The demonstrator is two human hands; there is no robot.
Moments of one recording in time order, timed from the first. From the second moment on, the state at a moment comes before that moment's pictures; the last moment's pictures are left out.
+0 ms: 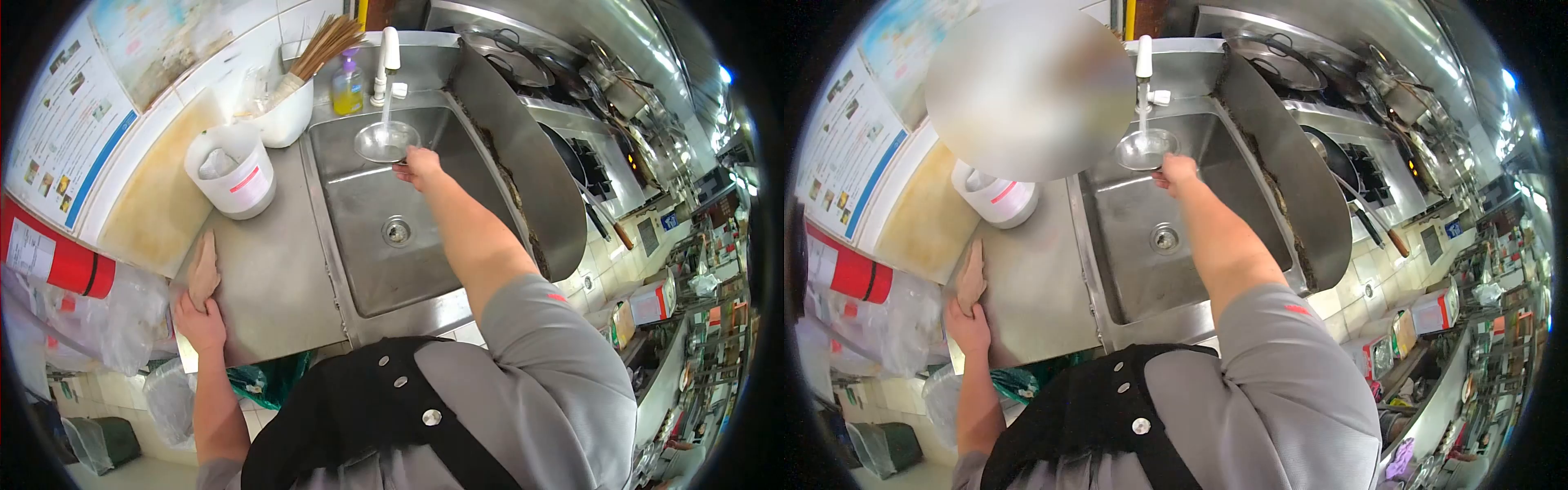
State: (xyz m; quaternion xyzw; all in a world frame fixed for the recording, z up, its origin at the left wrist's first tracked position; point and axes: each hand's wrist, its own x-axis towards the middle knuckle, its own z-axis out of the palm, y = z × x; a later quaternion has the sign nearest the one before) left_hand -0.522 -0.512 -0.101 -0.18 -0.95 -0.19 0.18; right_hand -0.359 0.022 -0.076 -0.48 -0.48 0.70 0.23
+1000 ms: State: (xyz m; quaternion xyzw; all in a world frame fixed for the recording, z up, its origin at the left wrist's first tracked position) left_hand -0.530 -0.518 -0.110 -0.21 -0.94 -0.19 0.18; right_hand -0.363 0.011 -0.094 -0.49 -0.44 0.70 0.28
